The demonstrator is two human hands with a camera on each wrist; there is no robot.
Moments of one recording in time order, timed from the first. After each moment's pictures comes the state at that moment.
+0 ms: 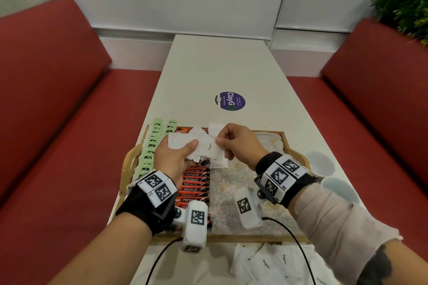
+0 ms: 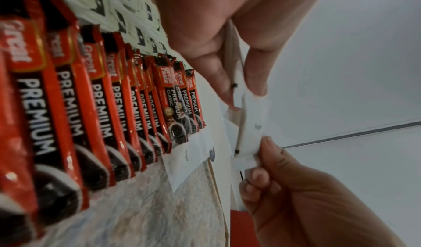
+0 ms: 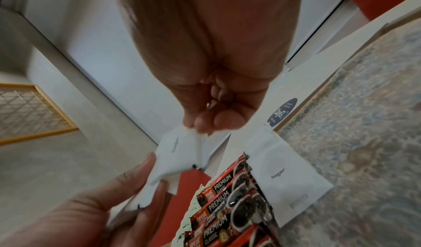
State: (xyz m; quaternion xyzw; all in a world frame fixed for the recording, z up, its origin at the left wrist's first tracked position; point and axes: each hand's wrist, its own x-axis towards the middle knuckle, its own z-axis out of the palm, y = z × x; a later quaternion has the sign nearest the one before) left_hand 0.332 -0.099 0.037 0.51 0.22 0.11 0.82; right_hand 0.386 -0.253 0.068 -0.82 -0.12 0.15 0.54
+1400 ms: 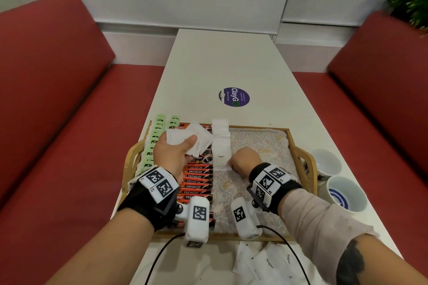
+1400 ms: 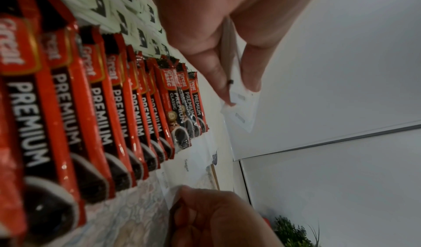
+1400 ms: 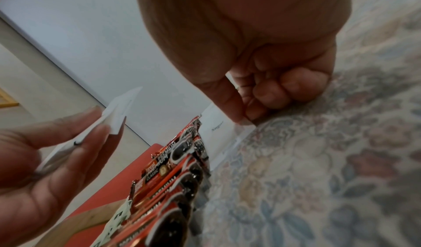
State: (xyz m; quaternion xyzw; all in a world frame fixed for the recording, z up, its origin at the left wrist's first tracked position) left_hand 0.336 -0.092 0.031 0.51 0.26 0.14 0.81; right_hand 0.400 -0.247 0.011 -0.94 0.03 0.26 0.22
